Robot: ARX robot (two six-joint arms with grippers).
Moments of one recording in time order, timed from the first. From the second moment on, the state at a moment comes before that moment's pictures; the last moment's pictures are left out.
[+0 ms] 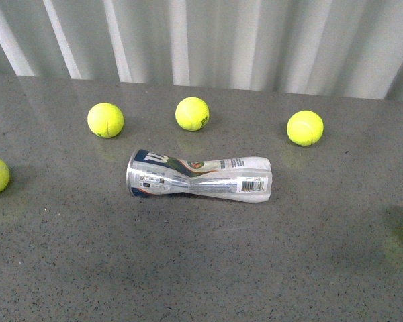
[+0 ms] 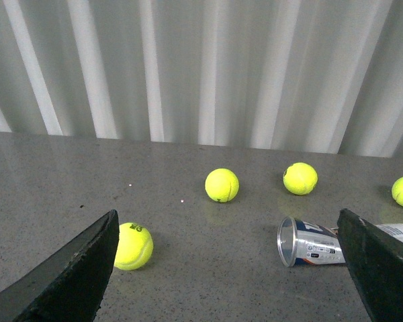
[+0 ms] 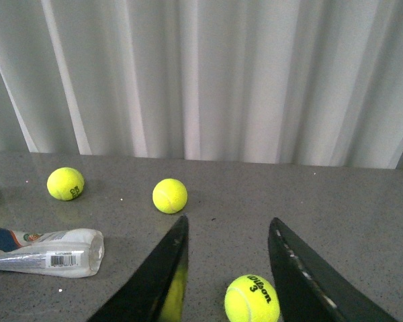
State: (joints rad) left arm 0.00 0.00 0.02 0.00 0.00 0.00; right arm 0.00 0.01 0.01 0.00 0.00 0.00
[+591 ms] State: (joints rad) left arm 0.14 0.33 0.12 0.00 0.32 -0.24; right arm 0.00 0.01 0.01 0.00 0.00 0.00
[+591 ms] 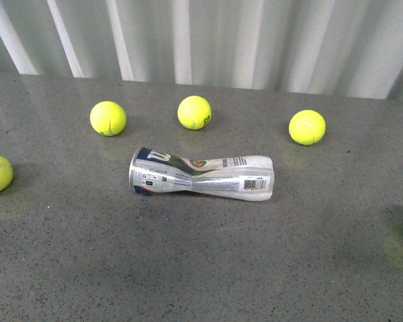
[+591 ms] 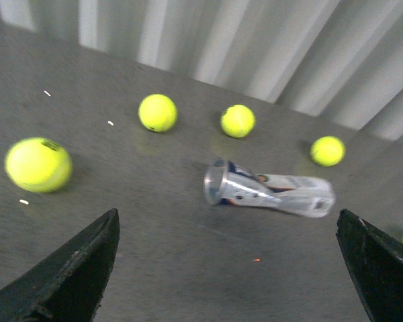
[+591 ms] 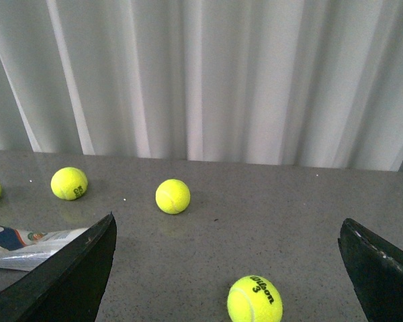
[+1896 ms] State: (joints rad) left arm -0.07 2.14 1.05 0.28 0.78 -0.25; right arm 0.00 0.00 0.01 0.00 0.00 0.00
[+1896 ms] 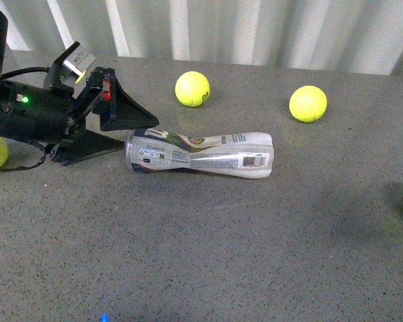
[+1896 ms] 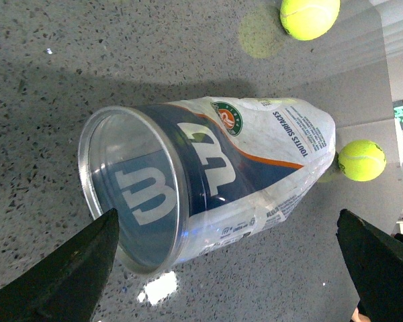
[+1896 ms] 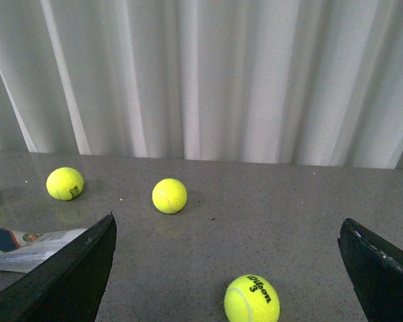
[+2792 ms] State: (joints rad) left arm -0.26 1.89 0.99 0.09 0.75 -0.37; right arm 0.00 0.00 0.01 0.00 0.00 0.00
